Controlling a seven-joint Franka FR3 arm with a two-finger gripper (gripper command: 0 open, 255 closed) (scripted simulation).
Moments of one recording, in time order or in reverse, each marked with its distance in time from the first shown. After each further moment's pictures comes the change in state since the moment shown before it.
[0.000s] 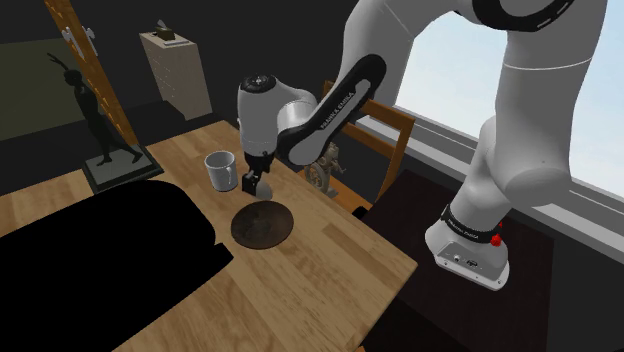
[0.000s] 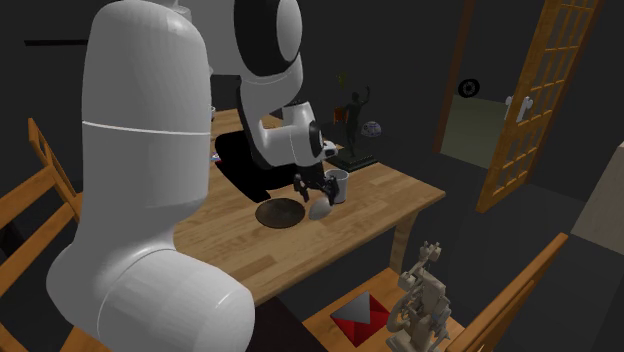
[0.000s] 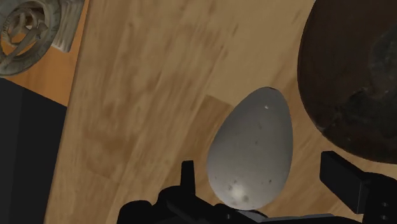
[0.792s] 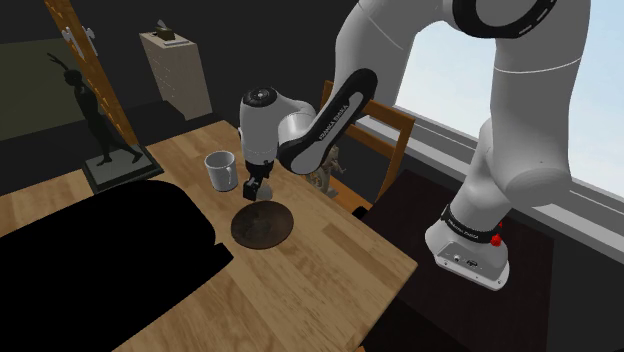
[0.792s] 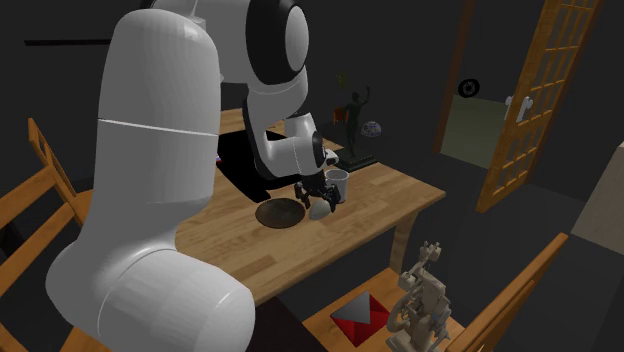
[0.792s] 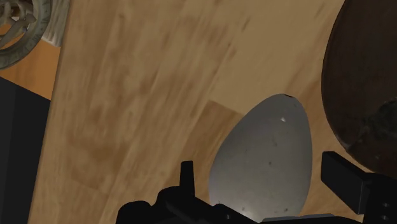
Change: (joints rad) arm 0.008 0.068 -0.023 0.009 -0.048 0.069 0.018
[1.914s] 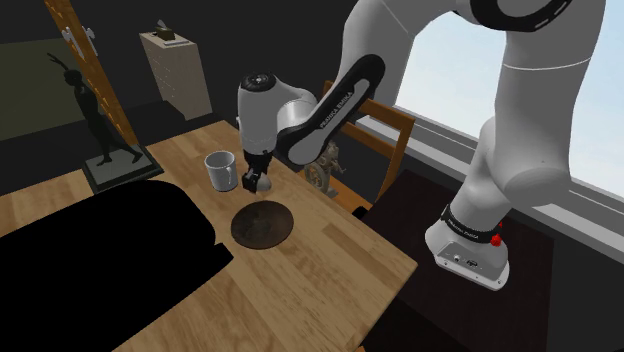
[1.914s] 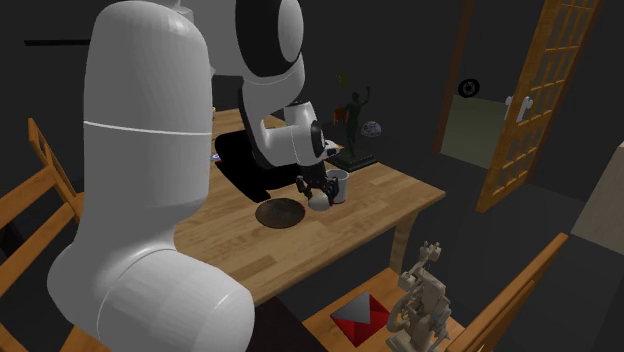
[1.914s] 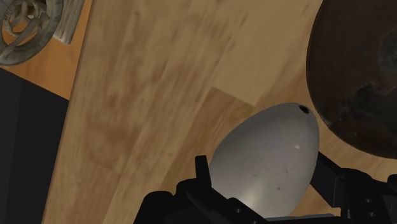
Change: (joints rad) arm -0.016 -0.063 0.023 -0.001 0.040 -0.059 -0.041
